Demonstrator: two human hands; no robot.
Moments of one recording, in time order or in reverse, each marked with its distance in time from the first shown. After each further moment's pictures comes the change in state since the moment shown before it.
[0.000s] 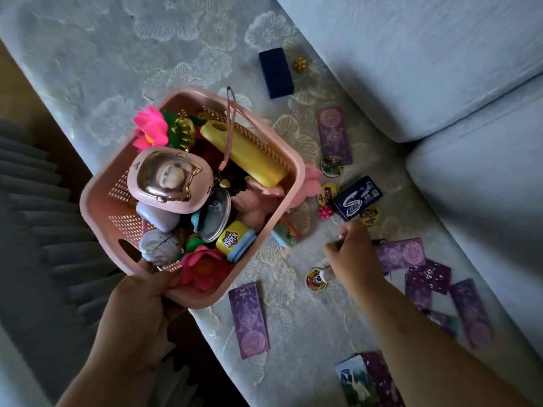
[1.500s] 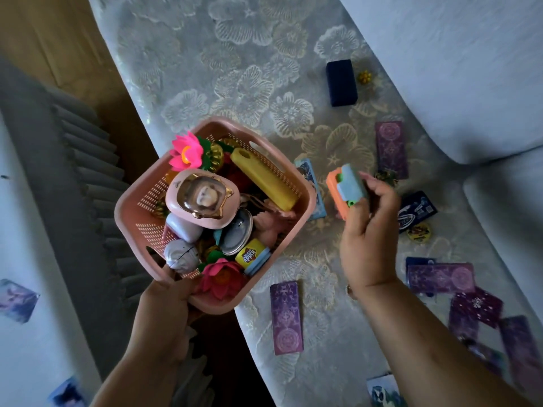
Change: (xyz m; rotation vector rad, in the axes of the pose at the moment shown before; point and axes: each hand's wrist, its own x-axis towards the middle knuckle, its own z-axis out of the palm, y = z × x) left_hand 0.006 -0.022 -0.069 -0.014 0.144 -0.038; right_hand -0.046 -0.121 -0.009 0.609 0.361 -0.433
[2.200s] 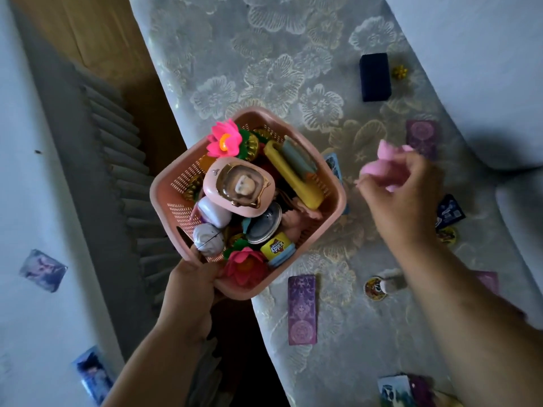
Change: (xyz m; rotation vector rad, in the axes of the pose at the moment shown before) left_hand 0.004 0.002 -0.001 0.049 0.000 -0.017; right_hand 0.056 0.033 0.010 -0.338 -0.086 -0.115
